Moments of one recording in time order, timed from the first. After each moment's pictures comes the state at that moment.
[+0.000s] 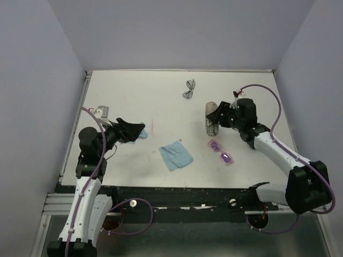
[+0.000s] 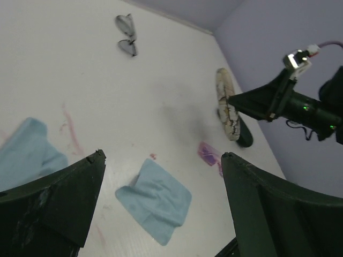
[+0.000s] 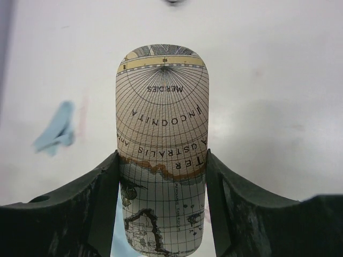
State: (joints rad) left arm -0.03 0.61 0.54 -0.08 0.50 -0.61; right arm 0.30 1.30 0.78 -0.05 -0.08 0.52
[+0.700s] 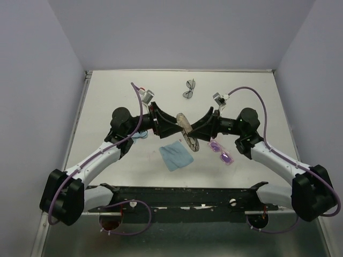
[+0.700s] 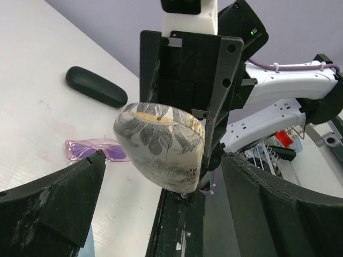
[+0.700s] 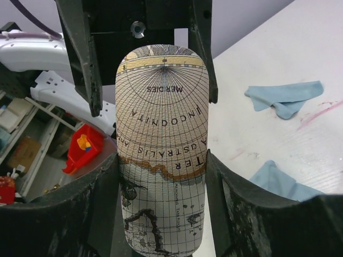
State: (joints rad) left arm -0.45 1.15 0.66 0.67 0.85 -0.82; right arm 0.44 1.19 0.63 0.67 -0.96 0.71
